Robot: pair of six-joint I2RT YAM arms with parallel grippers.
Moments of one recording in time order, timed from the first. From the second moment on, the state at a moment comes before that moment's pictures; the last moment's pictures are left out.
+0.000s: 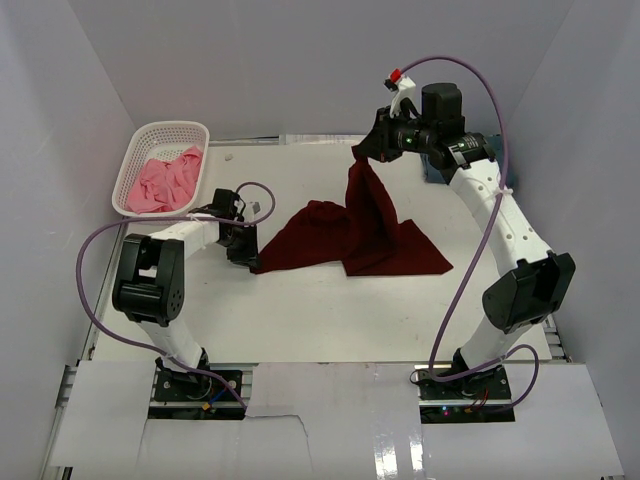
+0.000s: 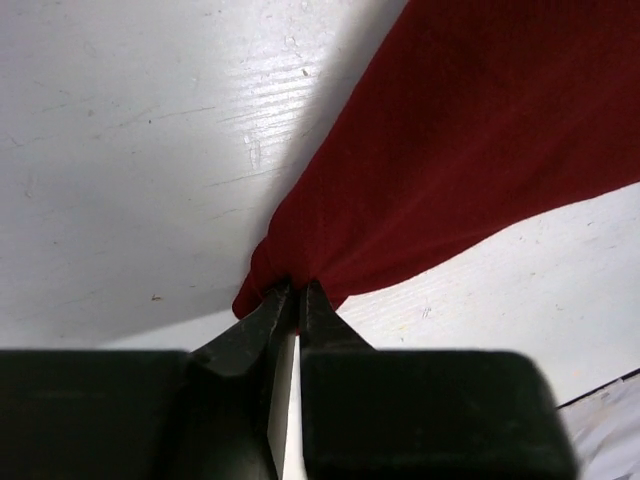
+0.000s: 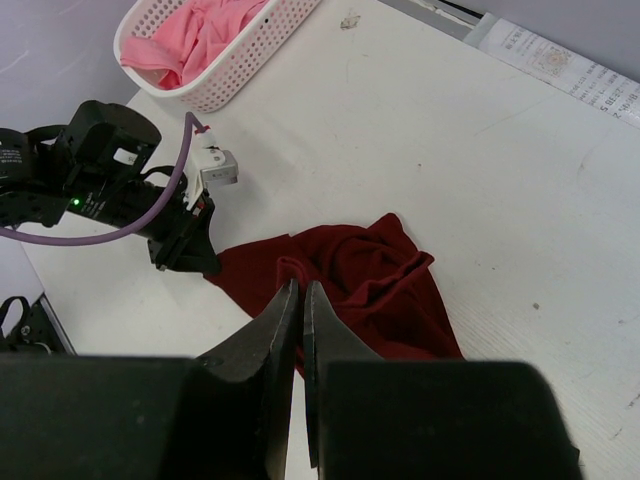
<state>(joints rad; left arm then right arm) -0.19 1.73 1.02 -0.52 0.31 -0.14 0.36 1.68 1.80 -0.52 -0.58 0.11</state>
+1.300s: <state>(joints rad) 0.06 1.23 0.87 -0.48 0.13 -0.33 0.21 0.93 0.71 -0.60 -0.43 0.29</state>
